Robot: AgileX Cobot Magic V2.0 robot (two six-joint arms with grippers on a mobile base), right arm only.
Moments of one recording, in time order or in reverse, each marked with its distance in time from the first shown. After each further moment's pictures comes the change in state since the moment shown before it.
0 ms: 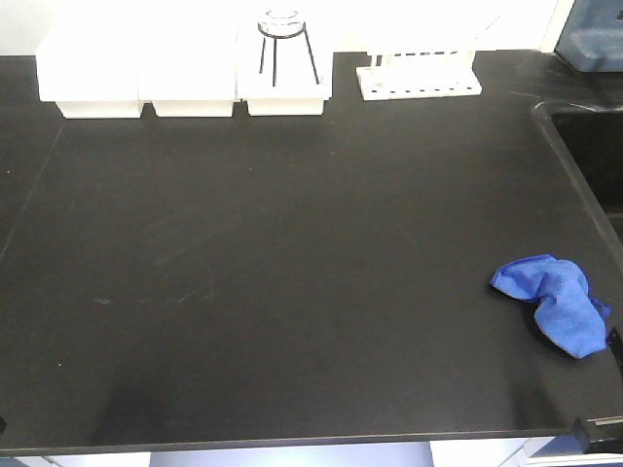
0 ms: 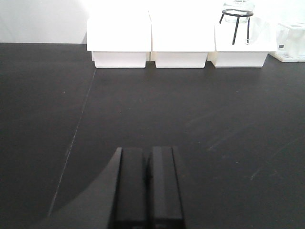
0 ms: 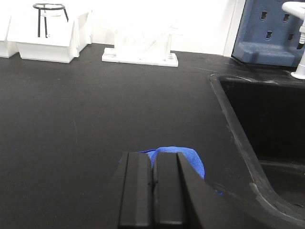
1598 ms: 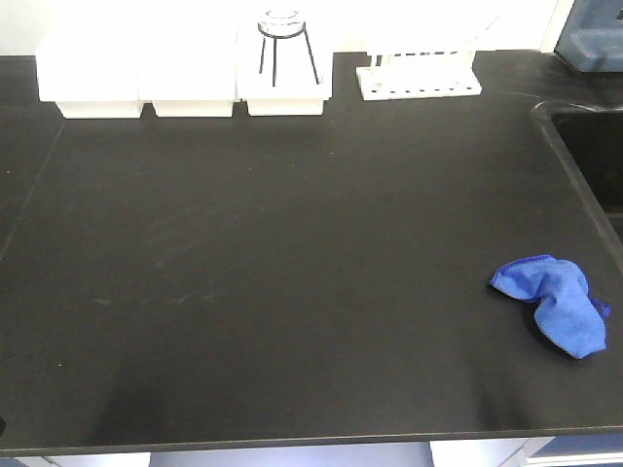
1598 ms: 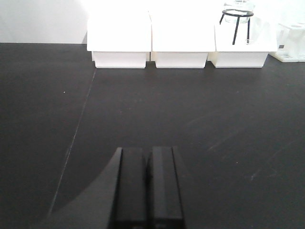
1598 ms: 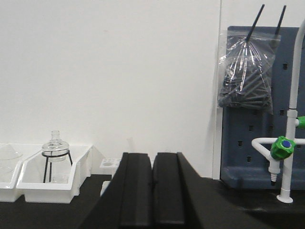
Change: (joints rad) arm 0.000 0.138 -0.373 0.083 -0.136 -0.017
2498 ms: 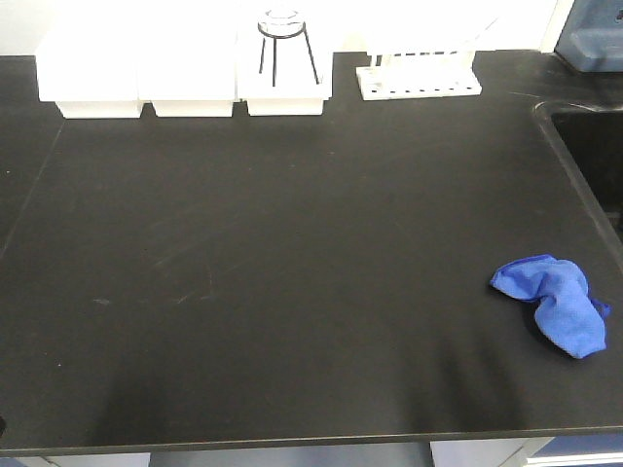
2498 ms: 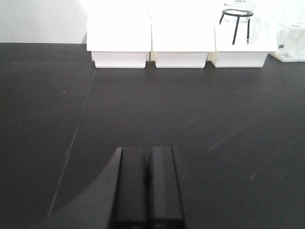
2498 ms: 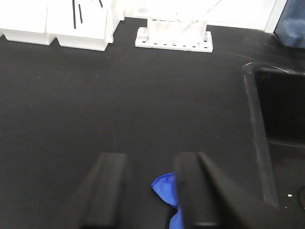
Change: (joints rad) arm 0.000 0.476 -0.338 0.020 0.541 -0.045
